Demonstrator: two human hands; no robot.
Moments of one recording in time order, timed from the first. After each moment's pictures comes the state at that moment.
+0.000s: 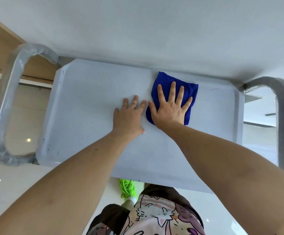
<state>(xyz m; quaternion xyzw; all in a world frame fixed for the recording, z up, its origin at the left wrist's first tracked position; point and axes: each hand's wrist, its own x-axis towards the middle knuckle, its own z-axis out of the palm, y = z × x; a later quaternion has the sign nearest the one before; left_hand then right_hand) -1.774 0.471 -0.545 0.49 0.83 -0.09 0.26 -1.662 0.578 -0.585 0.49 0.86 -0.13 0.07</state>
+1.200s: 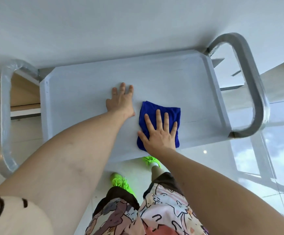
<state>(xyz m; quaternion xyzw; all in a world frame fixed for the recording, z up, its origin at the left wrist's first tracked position) -1.782 0.468 -0.533 0.52 0.80 -0.14 0.27 -1.600 0.395 -0.564 0.57 0.79 -0.20 0.12</state>
